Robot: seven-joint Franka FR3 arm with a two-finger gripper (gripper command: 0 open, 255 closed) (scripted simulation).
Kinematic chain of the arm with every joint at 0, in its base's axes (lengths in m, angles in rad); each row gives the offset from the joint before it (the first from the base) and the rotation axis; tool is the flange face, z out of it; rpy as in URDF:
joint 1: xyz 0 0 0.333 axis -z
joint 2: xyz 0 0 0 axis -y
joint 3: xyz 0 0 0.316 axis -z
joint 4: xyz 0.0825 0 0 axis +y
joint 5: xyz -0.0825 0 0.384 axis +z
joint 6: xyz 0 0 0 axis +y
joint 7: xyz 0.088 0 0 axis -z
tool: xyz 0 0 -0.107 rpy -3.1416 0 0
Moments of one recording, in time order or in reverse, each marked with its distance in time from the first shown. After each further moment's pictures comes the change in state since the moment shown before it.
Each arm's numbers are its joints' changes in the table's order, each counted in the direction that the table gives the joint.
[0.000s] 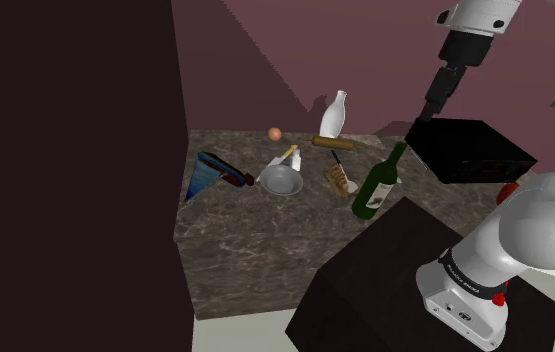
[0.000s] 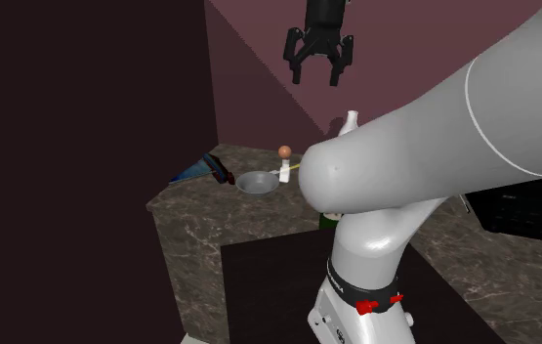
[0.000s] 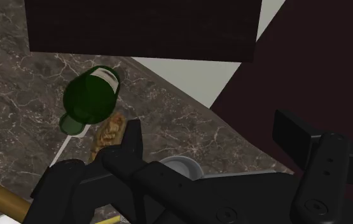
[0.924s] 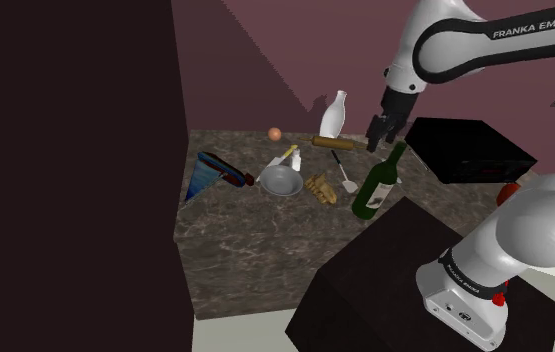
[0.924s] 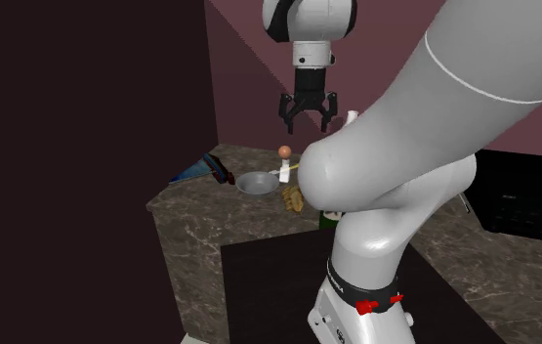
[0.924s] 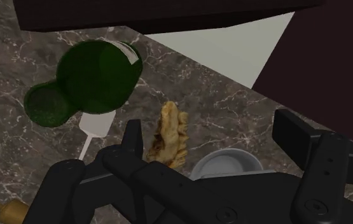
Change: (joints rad) arm 0.054 -0.278 -0.056 0.177 -0.045 -0.463 0.127
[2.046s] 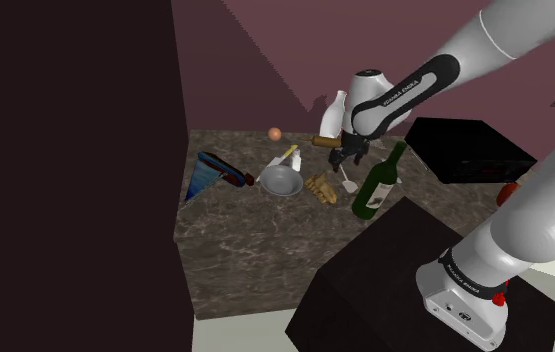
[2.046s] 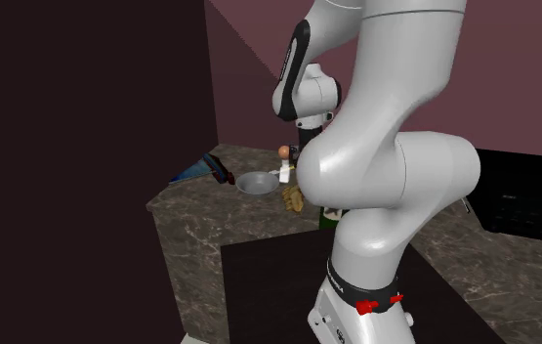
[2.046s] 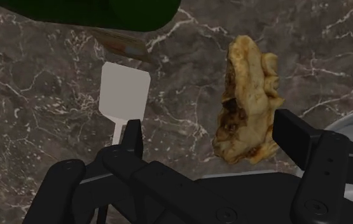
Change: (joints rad) arm 0.101 -0.671 -0.001 -0.132 -0.215 -0.539 0.290
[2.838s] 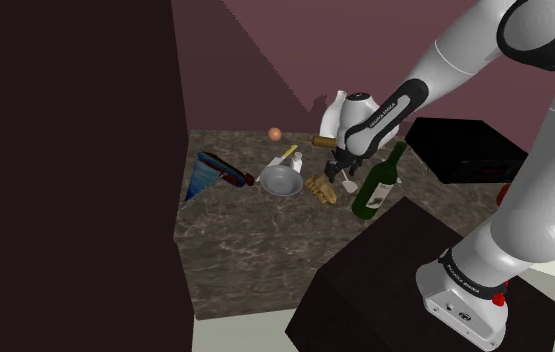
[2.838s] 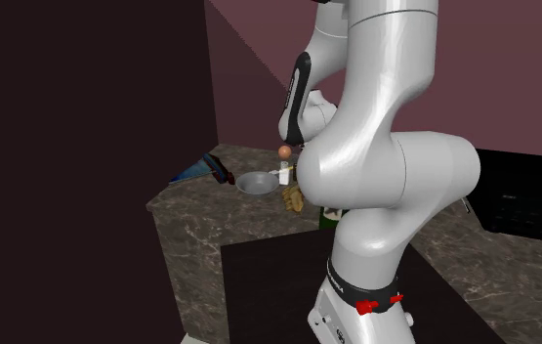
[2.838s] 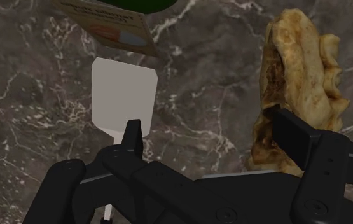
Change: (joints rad) arm -0.002 -0.225 0.048 -0.060 -0.086 -0.163 0.093
